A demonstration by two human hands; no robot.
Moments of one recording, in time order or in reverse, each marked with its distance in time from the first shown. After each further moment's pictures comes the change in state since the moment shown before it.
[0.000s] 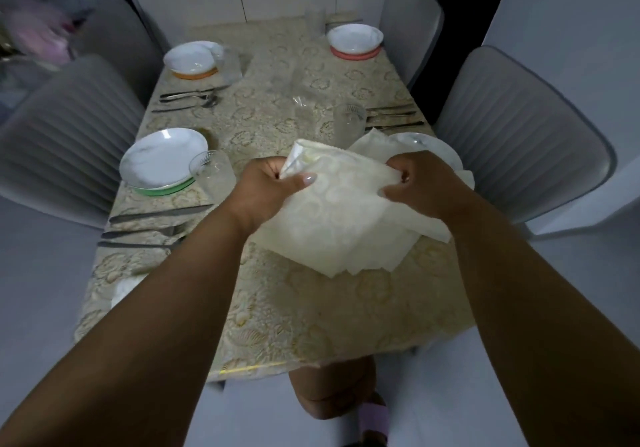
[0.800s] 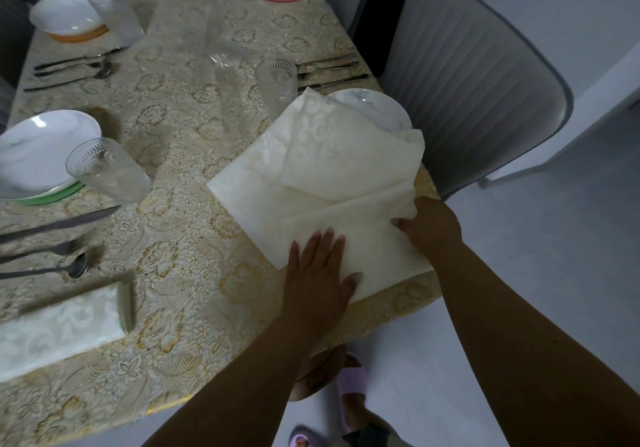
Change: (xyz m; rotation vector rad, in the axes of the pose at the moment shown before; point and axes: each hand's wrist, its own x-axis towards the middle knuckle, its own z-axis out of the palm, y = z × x) left_hand -0.048 -0.148 0.192 0.988 -0.184 0.337; right_hand -0.055 0.159 0.071 -0.031 0.016 0.695
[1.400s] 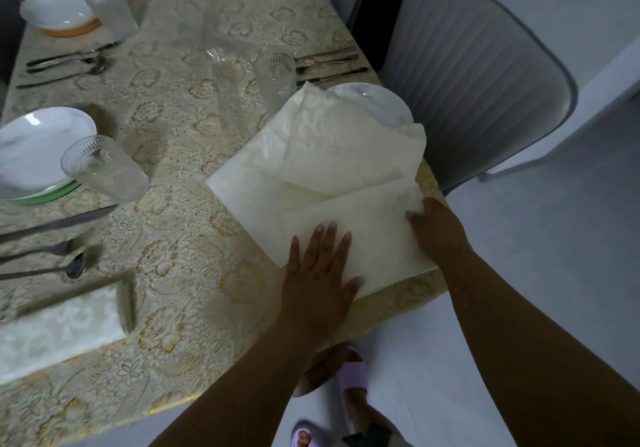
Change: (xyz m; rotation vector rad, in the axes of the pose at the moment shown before) left_hand -0.009 -0.002 -0.004 0.113 0.015 0.060; right_hand -0.008 0.006 0.002 0.113 -0.022 0.088
